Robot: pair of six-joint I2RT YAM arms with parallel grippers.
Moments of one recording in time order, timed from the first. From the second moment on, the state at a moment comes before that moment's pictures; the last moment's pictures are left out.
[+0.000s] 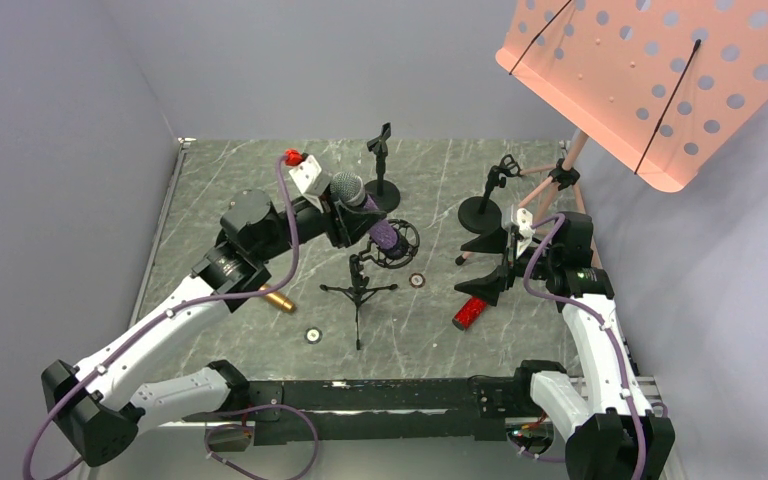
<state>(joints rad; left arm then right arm) -0.70 1.03 1.01 0.15 0.36 -0.21 -0.07 0.90 0.73 -0.48 -1.37 -0.56</state>
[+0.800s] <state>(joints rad) -0.70 1.13 0.90 0.30 0.43 -0.21 -0.07 0.90 0.72 -0.49 -1.37 -0.57</state>
